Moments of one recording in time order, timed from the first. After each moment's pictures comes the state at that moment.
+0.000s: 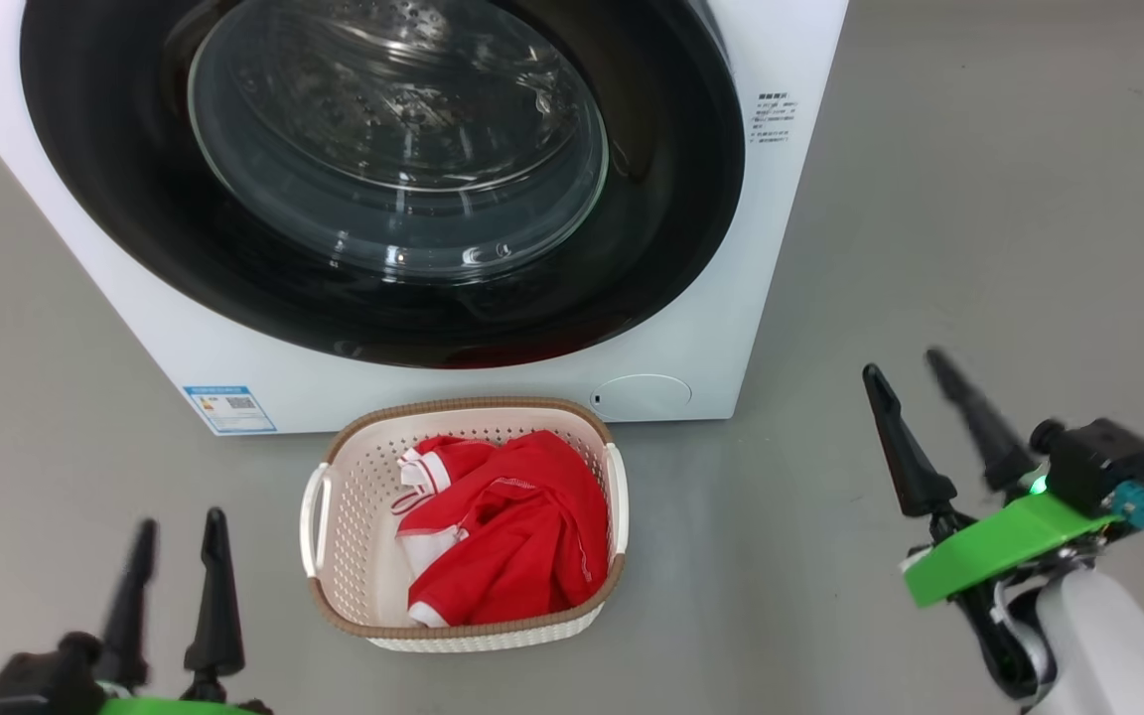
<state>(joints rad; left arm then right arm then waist) 0.00 0.09 -0.01 0.07 -0.37 -0.09 -0.24 -0.30 -0.25 0.17 0.28 0.43 0.13 -0.26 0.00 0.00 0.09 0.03</state>
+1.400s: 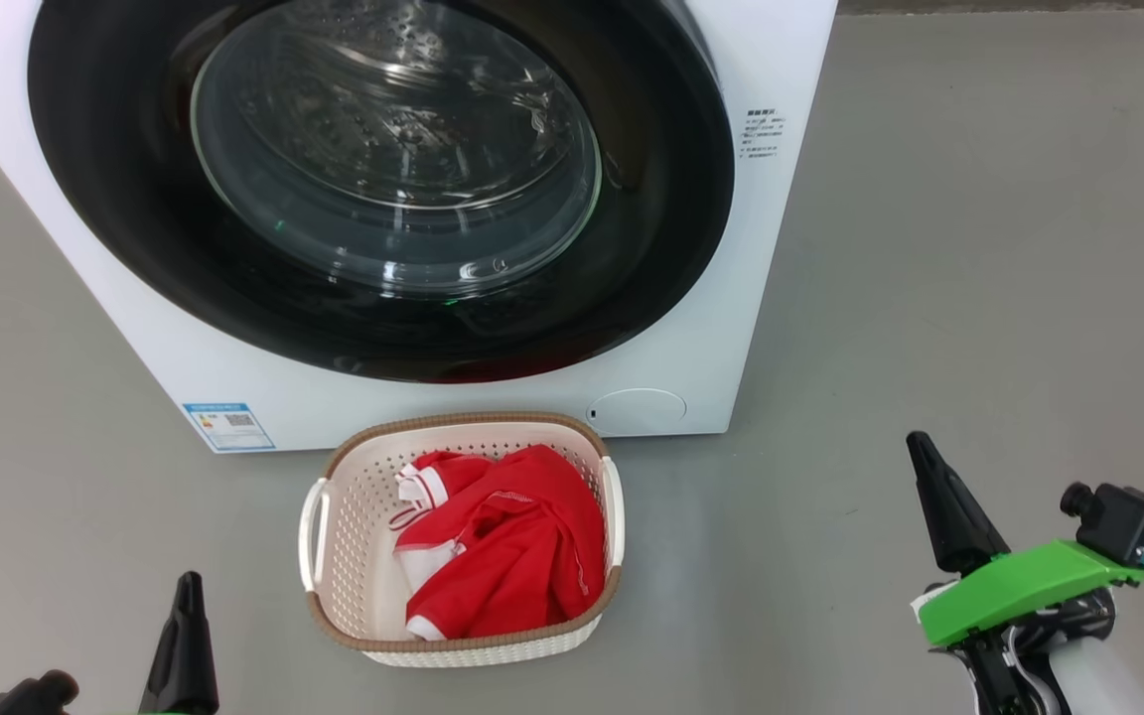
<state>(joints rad) 0.01 0.05 0.00 0.18 -0.73 -0.09 -0.13 -0.21 -0.17 0.10 0.33 0.78 0.13 -0.15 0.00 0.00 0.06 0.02</state>
